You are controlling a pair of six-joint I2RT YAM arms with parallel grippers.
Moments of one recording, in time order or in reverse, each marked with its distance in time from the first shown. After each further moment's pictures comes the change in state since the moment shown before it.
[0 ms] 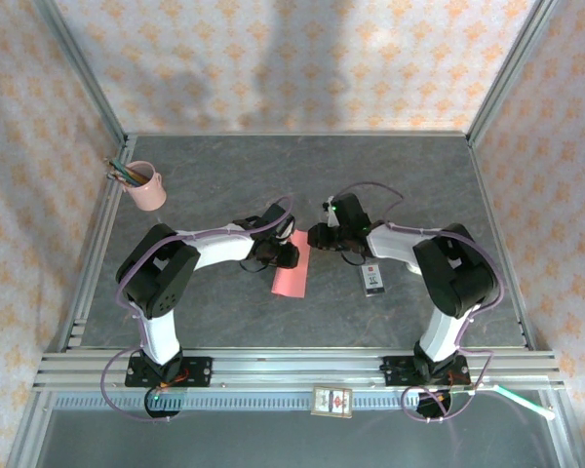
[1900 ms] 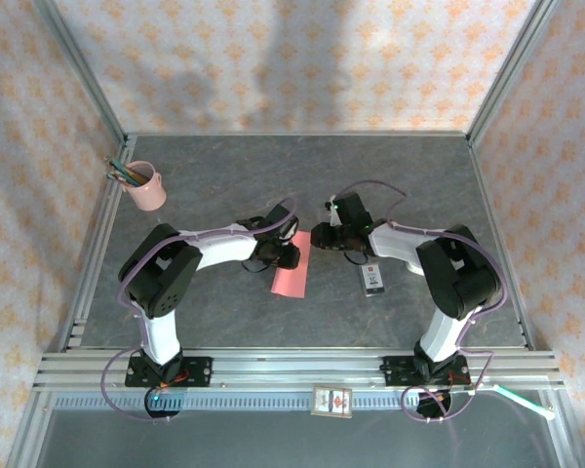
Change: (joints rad) left arm -0.019 0.021 0.023 -0.029 -0.052 0.014; right arm -0.011 -0.009 0.008 -0.045 0.019 -0.025
